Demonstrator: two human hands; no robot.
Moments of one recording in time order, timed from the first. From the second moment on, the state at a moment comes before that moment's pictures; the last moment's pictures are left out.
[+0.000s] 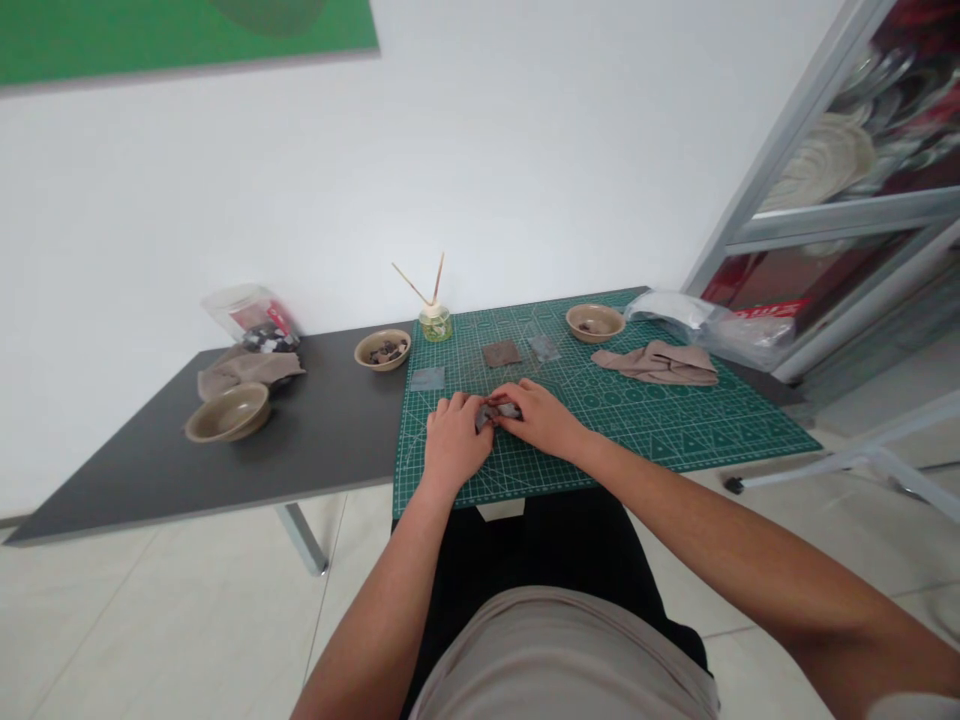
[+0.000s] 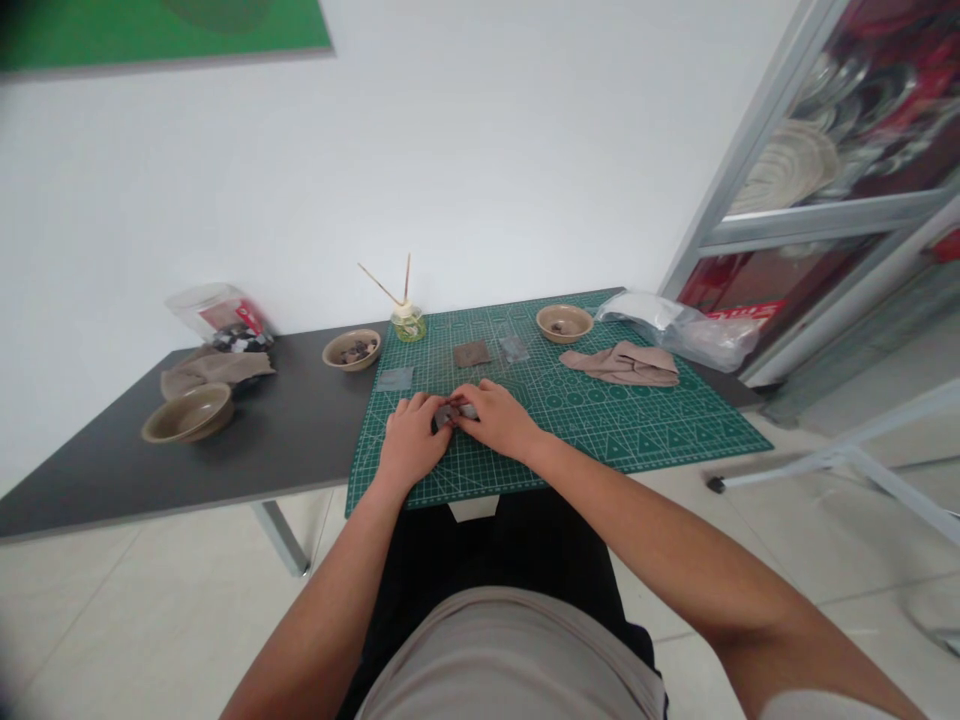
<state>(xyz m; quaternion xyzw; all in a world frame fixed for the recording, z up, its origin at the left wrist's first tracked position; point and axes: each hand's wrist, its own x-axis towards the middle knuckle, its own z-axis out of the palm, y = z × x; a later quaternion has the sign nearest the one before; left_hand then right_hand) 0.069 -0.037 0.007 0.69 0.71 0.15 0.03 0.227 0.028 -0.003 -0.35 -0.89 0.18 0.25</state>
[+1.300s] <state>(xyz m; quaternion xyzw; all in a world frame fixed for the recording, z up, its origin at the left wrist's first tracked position) 0.039 -0.023 -0.021 0.51 0.63 0.56 0.16 0.214 0.061 -0.004 -0.37 -0.79 0.35 0.33</state>
